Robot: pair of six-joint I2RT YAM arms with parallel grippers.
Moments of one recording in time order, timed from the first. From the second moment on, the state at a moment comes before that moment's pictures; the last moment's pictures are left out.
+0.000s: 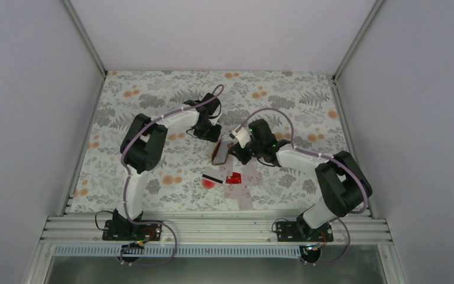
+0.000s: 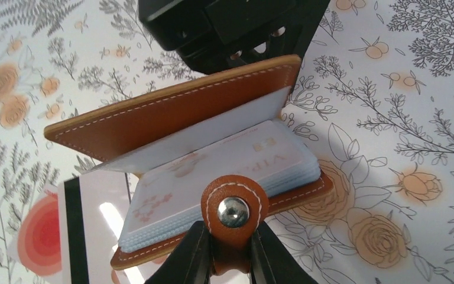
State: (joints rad) left arm -0.57 2.16 1.59 -0.75 0.20 -0.25; right arm 0.58 1.55 0.78 -0.08 -0.36 -0.16
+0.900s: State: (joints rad) left arm -0.59 1.92 1.42 -0.78 0.37 -0.28; right arm 0.59 1.56 0.59 0.28 -0.32 0.07
